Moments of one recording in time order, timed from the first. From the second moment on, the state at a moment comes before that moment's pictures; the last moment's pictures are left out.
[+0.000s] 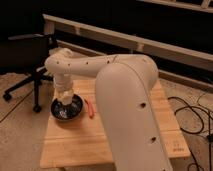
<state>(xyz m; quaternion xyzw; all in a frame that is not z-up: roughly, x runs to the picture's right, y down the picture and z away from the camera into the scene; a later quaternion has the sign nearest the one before) -0.227 0.047 0.806 -0.32 0.10 0.49 0.81</state>
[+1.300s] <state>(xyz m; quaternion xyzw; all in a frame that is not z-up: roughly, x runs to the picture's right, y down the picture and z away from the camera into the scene) -0.247 0.118 0.839 -0.34 0.16 0.48 0.80</state>
